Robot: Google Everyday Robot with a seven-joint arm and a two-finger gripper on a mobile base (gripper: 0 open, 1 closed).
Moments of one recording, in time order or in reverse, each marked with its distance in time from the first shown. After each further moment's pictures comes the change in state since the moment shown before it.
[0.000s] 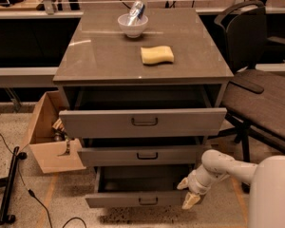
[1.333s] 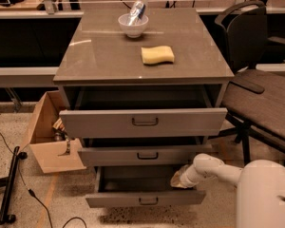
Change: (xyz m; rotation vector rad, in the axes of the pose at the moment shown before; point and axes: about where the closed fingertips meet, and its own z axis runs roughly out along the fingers) arm 0.009 -0.091 0.038 0.277 -0.001 -0.007
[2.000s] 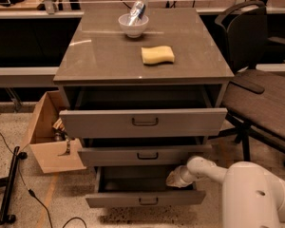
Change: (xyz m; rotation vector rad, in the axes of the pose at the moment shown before) arm 0.006 -0.019 0.050 0.029 0.000 -0.024
